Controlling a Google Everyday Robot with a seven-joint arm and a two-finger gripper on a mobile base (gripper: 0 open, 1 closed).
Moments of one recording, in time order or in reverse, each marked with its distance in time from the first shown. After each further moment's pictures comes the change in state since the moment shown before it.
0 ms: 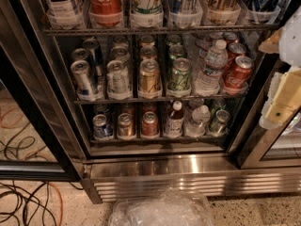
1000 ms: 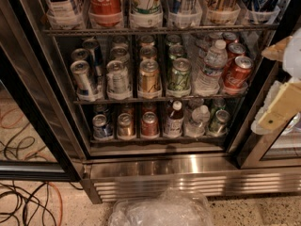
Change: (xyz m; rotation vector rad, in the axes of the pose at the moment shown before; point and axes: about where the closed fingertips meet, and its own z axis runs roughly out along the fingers) arm -0.001 0.005 0.010 0.052 -0.131 0.079
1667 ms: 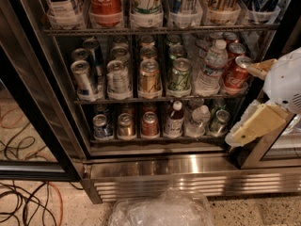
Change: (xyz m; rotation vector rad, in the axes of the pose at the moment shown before) arm -0.014 0.022 0.036 0.030 -0.181 0.082
